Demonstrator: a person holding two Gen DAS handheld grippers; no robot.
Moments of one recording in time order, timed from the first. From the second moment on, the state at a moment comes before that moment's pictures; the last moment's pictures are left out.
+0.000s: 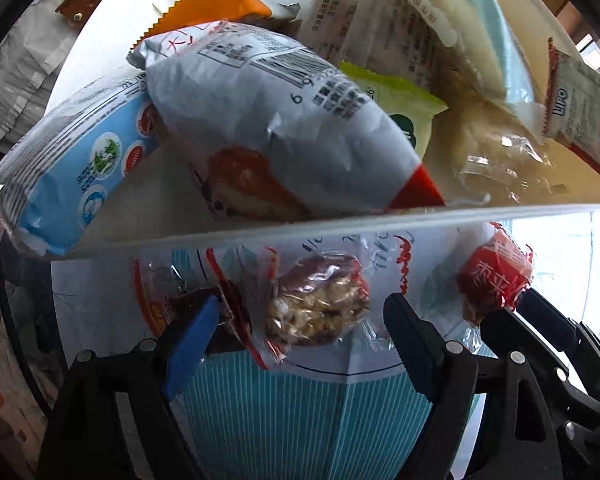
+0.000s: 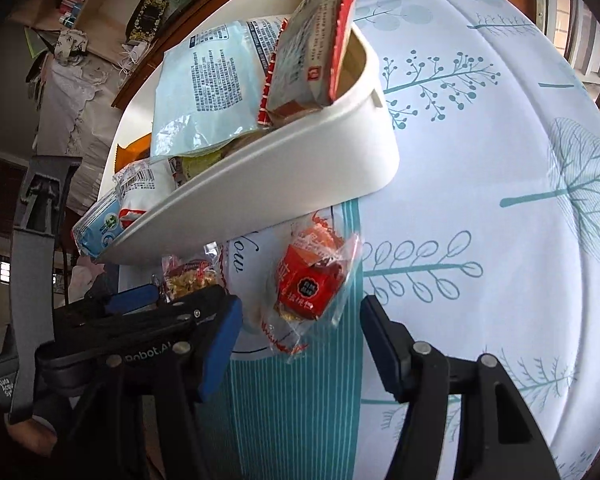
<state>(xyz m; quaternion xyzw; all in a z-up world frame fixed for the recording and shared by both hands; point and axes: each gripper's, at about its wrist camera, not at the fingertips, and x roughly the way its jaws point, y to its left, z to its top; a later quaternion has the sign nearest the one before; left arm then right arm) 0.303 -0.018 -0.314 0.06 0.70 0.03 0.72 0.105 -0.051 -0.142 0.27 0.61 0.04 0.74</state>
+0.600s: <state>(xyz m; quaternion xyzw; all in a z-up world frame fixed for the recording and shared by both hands) 0.307 -0.066 -0.317 0.08 0.69 0.03 0.72 0.116 -0.057 -0.157 0.26 0.62 0.05 0.74</state>
